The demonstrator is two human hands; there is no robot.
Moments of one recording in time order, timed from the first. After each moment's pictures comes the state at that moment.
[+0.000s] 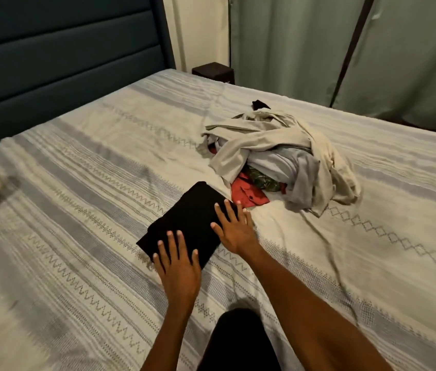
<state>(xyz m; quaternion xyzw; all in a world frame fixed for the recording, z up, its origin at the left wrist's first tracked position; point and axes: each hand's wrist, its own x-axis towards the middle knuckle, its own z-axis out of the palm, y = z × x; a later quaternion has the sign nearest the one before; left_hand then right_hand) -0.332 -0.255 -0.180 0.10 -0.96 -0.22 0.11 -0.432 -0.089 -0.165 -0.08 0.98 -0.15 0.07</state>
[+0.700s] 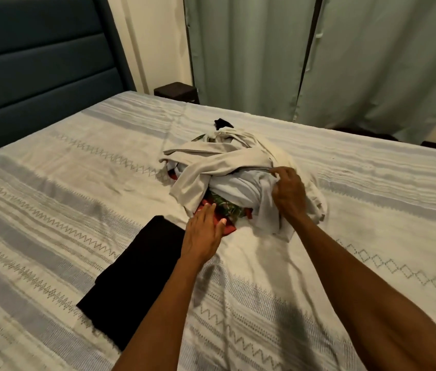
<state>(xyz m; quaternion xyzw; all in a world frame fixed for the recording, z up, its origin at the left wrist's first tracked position) -0.507 -0.112 -0.119 -0.17 -0.95 -0.27 0.03 -0.535 0.142 -0.076 0.12 0.91 -0.27 -0.28</state>
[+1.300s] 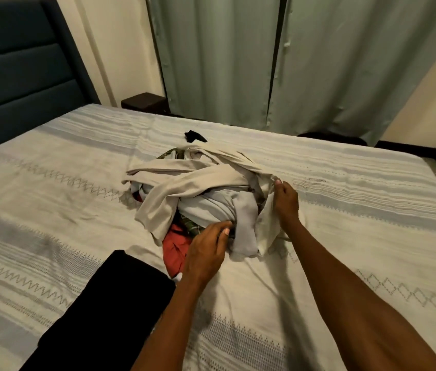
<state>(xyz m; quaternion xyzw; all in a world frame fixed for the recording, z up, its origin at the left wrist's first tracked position) -0.527 -0.028 -0.115 -0.28 -0.85 -0.44 0.12 -0.573 0.221 -0.104 0.27 0.74 -0.56 -0.27</state>
